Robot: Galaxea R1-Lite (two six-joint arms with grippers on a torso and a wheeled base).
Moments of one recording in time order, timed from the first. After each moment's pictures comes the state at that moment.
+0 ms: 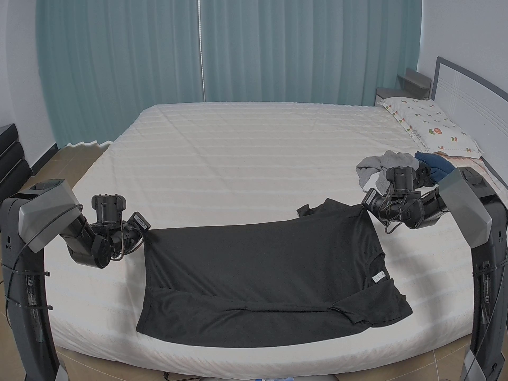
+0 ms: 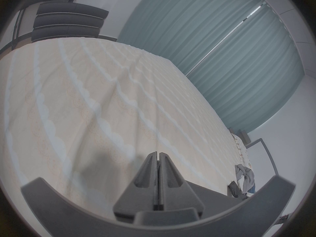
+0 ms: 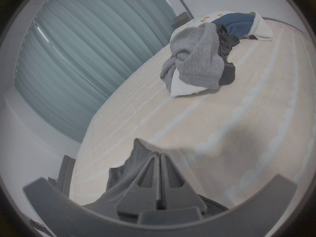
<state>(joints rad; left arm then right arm) 0.01 2.37 -1.02 -0.82 -0.04 -0.80 0.07 2.49 -1.54 -0.43 0.07 0.75</state>
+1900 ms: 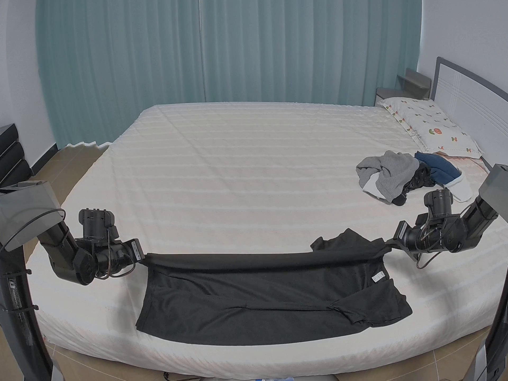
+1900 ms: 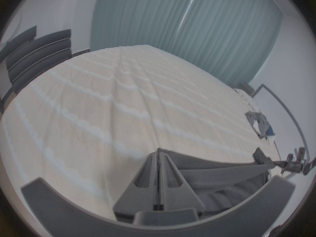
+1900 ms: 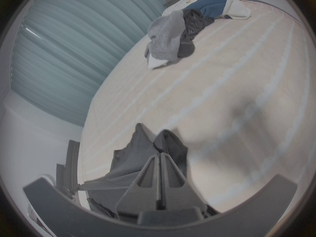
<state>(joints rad) 0.02 2.21 -0.70 -0.81 -0.11 -0.35 -0.04 2.18 -0.88 -0.51 0.29 0.59</state>
